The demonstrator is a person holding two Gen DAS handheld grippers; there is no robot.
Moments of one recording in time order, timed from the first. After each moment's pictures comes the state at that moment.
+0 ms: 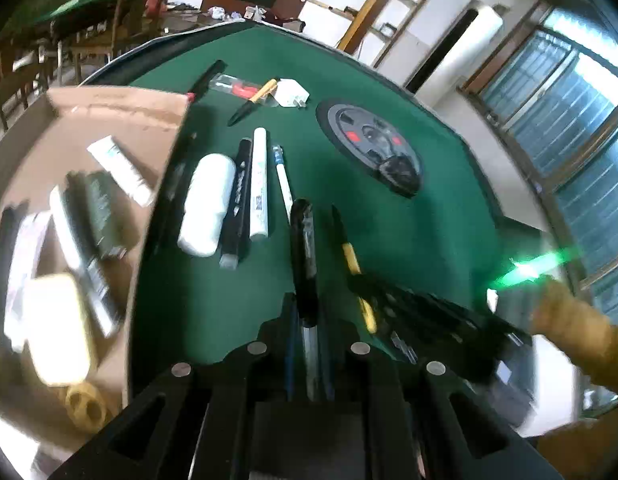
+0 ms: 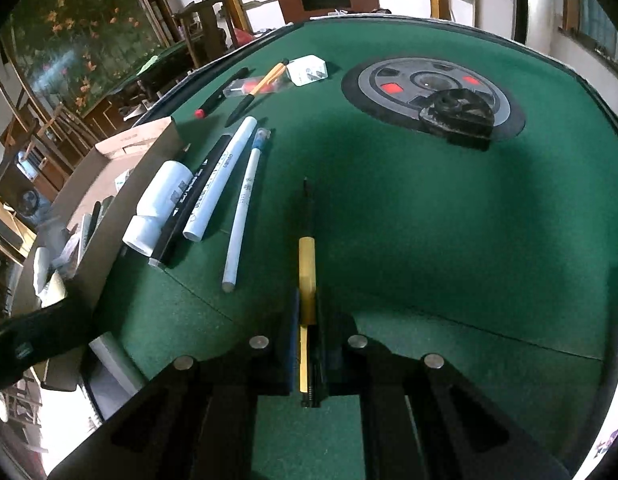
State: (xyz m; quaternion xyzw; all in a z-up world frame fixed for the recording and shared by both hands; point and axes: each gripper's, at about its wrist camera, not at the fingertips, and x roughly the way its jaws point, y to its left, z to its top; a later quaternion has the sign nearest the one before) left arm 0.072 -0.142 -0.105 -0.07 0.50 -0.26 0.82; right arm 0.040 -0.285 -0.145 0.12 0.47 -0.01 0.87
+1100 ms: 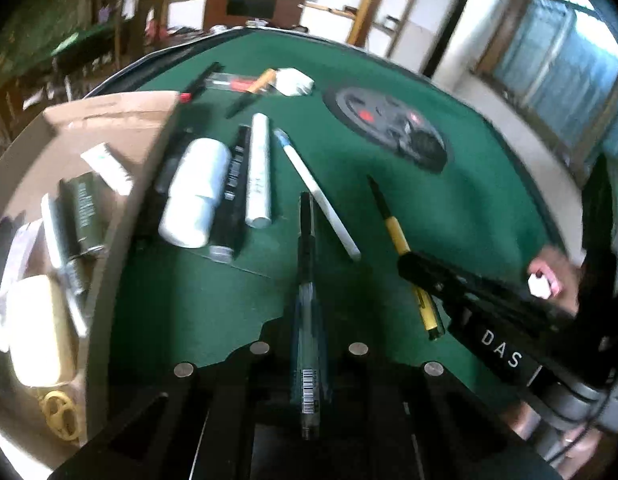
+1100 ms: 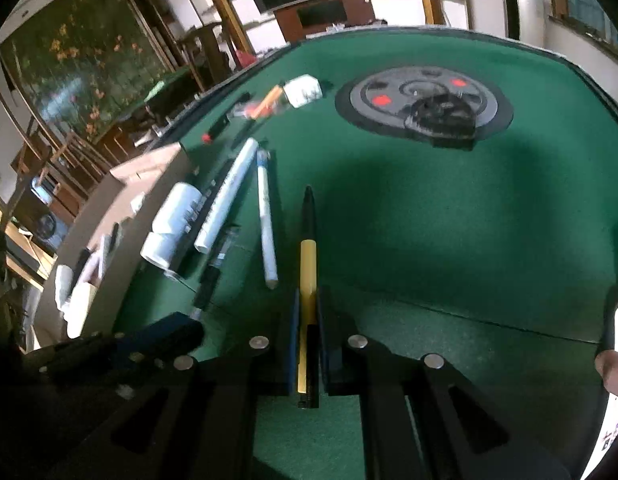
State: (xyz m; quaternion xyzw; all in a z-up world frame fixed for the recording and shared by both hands) left arm 0.059 -0.158 -0.133 -0.02 0.48 -0.23 0.85; right arm 0.020 -0.297 -0.133 0.16 0.43 0.00 0.89
